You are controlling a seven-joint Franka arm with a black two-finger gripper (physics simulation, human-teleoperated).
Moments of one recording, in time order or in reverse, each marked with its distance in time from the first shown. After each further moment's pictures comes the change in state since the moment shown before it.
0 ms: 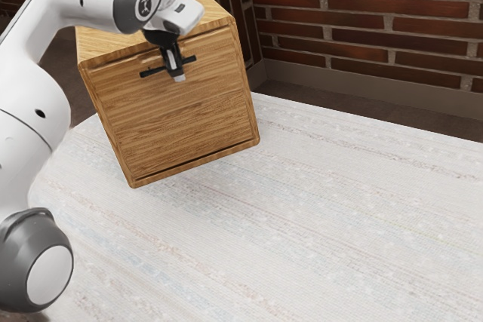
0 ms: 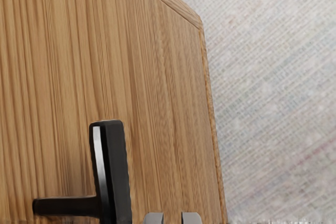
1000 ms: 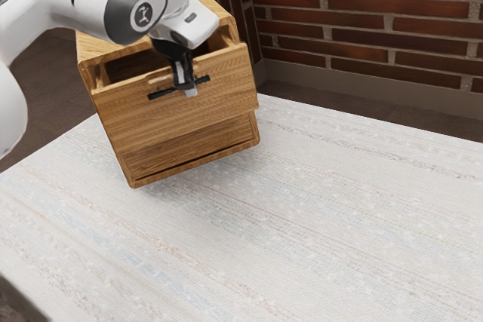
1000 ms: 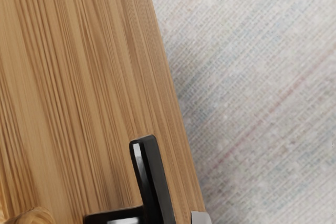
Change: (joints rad) arm -0.176 -0.350 0.013 -0.505 0.079 0.128 -0.016
